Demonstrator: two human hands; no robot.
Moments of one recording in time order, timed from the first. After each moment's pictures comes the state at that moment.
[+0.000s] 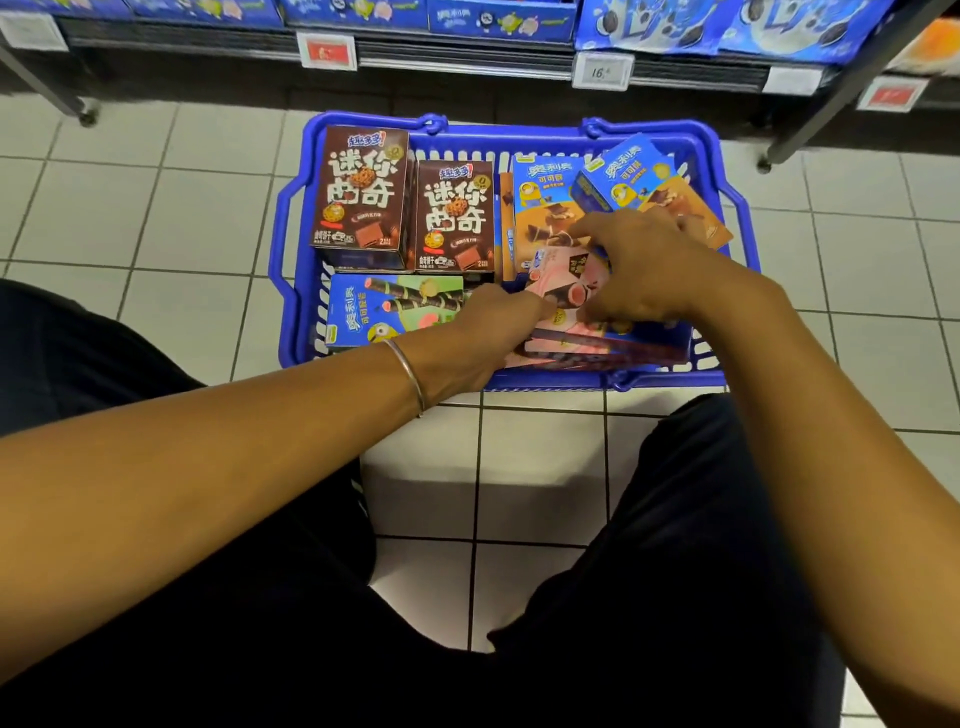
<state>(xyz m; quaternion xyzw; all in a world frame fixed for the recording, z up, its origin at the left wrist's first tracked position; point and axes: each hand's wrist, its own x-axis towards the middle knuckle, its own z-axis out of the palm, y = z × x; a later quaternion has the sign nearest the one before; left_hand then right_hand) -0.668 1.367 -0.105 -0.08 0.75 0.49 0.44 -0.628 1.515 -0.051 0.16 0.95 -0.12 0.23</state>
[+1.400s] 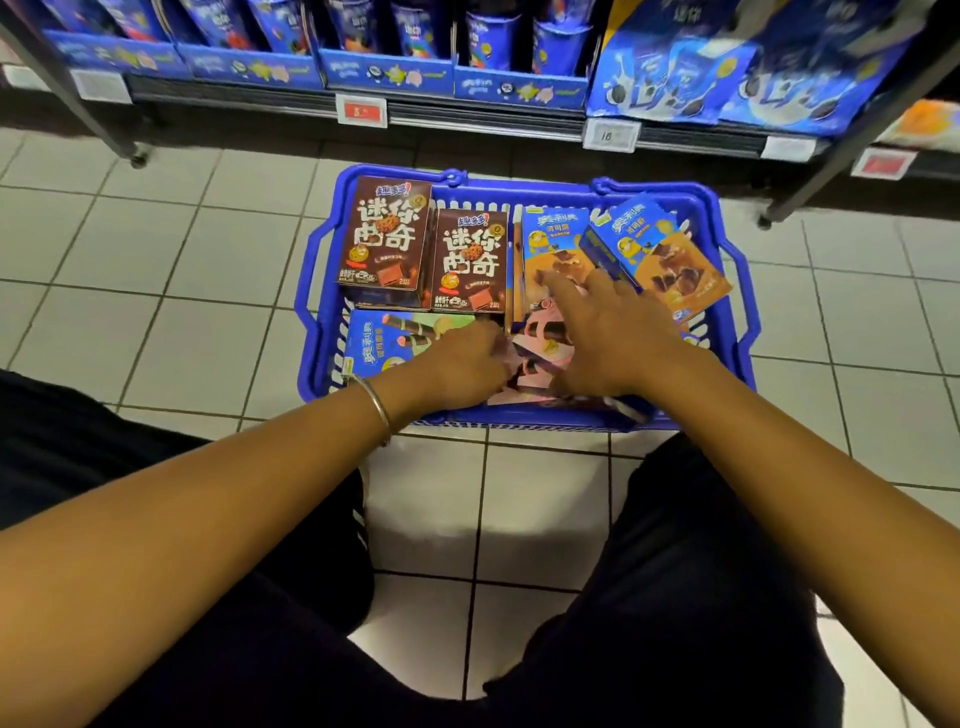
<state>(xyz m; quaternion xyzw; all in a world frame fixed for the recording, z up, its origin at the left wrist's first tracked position) -0.693 1.318 -0.113 0.26 0.85 0.24 0.38 -0.626 1.492 -0.083 0.08 0.98 0.00 0.20</state>
